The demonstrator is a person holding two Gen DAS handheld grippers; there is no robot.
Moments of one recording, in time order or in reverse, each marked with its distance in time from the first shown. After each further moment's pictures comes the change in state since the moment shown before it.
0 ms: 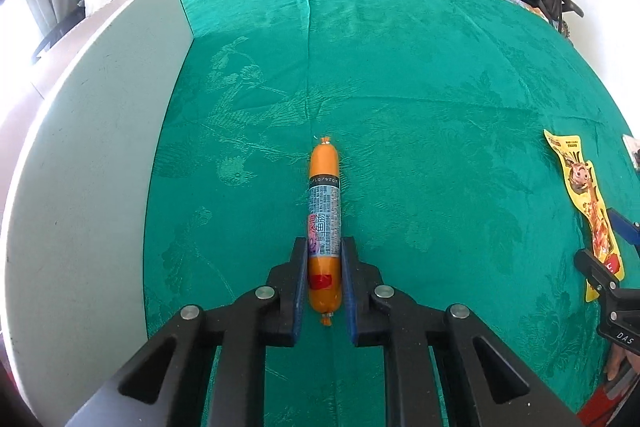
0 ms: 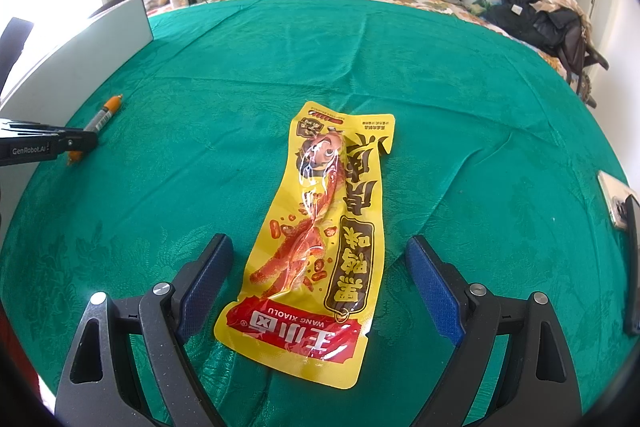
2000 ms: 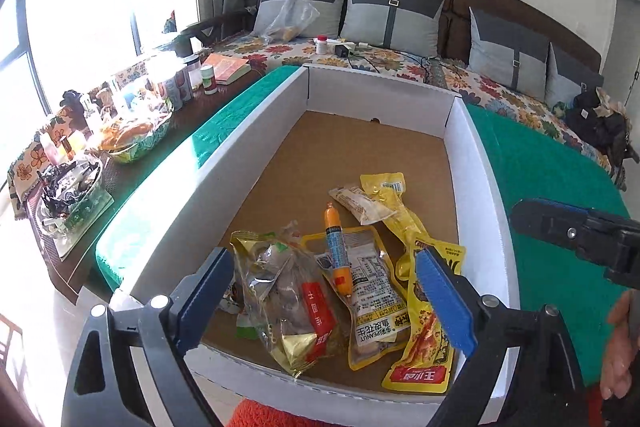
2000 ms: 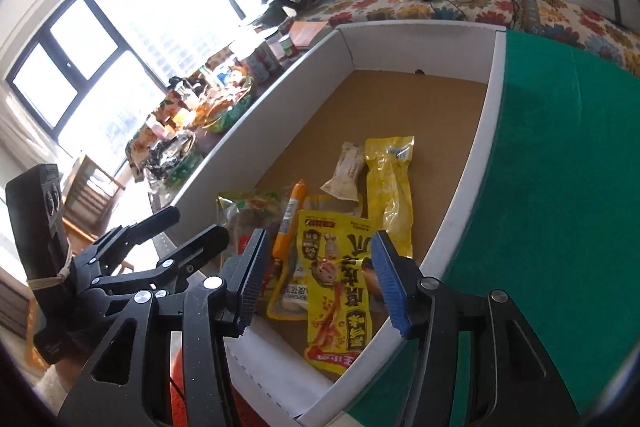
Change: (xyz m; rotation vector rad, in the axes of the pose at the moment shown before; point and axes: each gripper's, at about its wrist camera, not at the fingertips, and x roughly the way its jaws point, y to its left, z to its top) left arm -0.211 0.235 -0.140 -0.359 -0.342 0.231; right arm -0.102 0.304 0.098 -0.149 0.007 0.627
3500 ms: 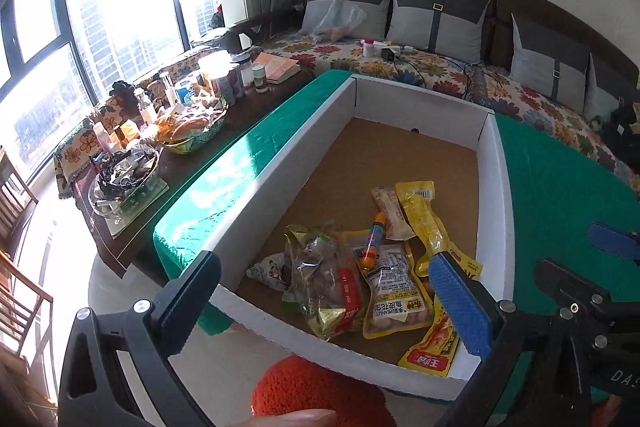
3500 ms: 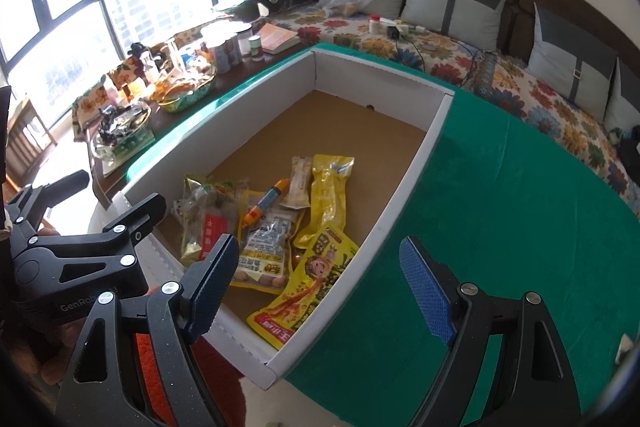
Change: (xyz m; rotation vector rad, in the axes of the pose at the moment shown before) left arm -0.050 0.007 0.018 -0.076 0.047 0.150; right arm -0.028 0.054 0.010 -0.187 0.057 -0.296
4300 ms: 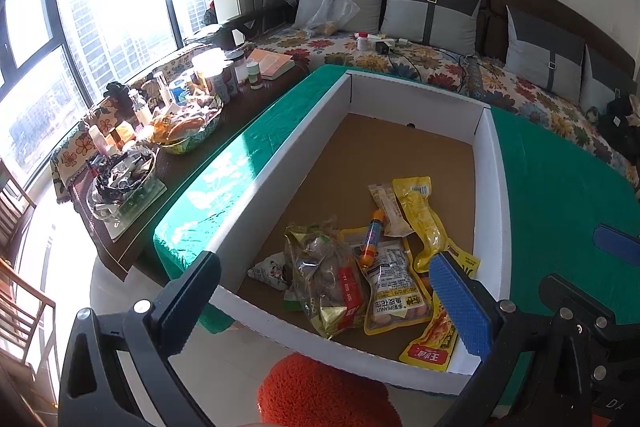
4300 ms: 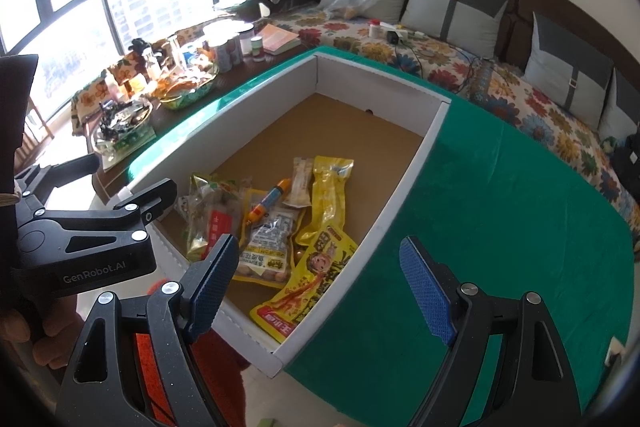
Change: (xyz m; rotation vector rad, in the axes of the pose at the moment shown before) left arm -0.001 0.000 0.007 0.022 0.028 -0.007; right arm -0.012 0.012 -0.001 -0.035 -0.001 -0.020
